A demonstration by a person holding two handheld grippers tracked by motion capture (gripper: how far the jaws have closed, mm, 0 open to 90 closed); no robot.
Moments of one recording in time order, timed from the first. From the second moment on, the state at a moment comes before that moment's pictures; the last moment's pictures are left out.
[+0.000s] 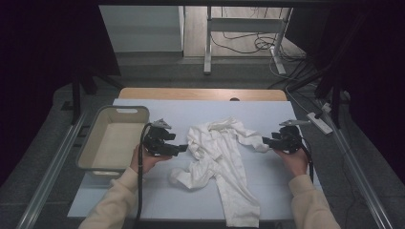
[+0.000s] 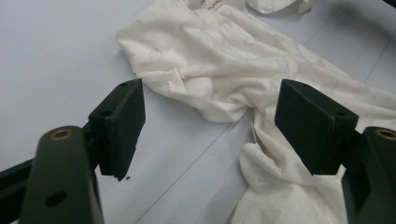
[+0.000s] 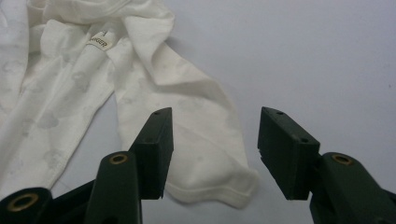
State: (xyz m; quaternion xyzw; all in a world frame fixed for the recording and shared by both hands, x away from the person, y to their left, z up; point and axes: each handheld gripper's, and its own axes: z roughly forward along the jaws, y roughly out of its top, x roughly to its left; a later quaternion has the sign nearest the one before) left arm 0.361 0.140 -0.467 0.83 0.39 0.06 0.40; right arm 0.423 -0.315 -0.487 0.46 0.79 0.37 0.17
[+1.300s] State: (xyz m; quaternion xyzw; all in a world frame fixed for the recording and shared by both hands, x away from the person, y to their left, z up) left arm 0.361 0.139 -0.466 0.83 0.39 0.06 0.40; right arm 0.427 -0.306 -0.505 0.44 0.84 0.27 0.15
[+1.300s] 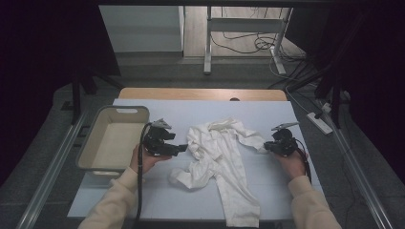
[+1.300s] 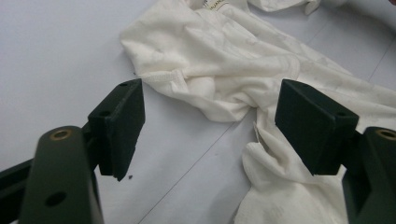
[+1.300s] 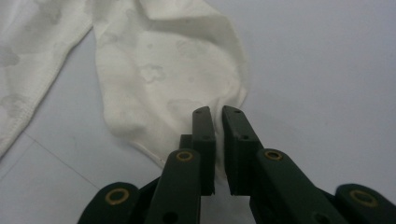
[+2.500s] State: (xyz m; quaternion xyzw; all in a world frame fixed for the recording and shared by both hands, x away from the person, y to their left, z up) left arm 0.360 0.138 -0.467 0.83 0.39 0.06 0.39; right arm 0.453 -0.366 -0.486 0.50 0.80 0.27 0.20
